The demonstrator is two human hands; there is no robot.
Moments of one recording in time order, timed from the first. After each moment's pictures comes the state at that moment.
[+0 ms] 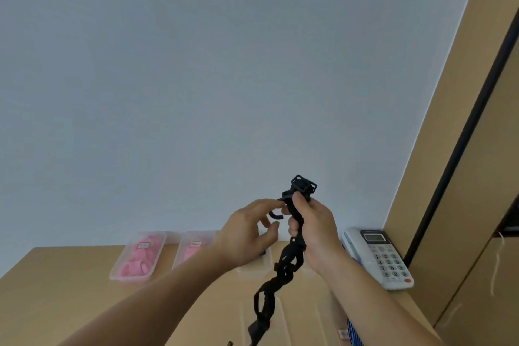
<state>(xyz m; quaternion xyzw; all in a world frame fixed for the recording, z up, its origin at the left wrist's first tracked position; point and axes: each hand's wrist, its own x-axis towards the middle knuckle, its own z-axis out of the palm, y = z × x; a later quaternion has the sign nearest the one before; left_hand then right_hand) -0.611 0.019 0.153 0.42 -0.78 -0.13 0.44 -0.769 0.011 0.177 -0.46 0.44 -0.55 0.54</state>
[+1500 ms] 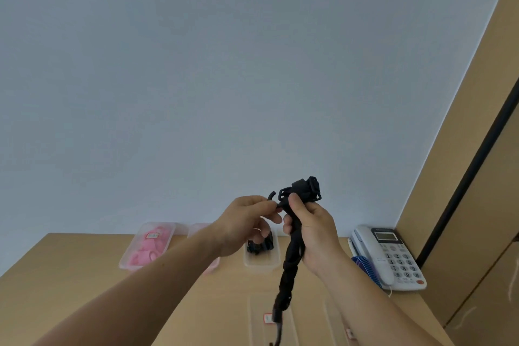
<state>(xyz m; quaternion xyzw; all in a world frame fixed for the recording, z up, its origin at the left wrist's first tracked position) -0.590 0.010 0.169 0.46 -0.51 -0.59 0.43 -0.750 0.005 0.163 -0.42 0.41 -0.55 0.60</state>
